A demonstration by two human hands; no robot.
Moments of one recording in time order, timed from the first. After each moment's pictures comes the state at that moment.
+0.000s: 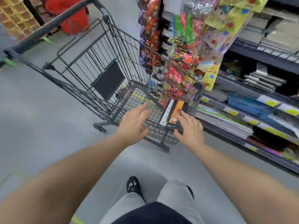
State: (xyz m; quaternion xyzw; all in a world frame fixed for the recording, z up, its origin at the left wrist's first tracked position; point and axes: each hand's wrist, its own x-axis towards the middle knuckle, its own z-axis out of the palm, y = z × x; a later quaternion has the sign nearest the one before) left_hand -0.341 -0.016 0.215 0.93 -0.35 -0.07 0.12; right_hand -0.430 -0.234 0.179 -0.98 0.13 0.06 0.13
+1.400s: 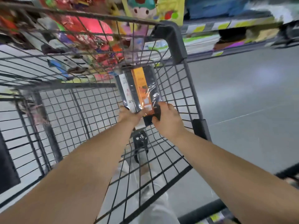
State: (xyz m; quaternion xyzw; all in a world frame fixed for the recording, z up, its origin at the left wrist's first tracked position) left_hand -0.180 -0.220 -0.082 0.83 -0.08 -0.54 0.10; right_hand -0.299 -0.258 0.002 -0.77 0.56 0.14 0.29
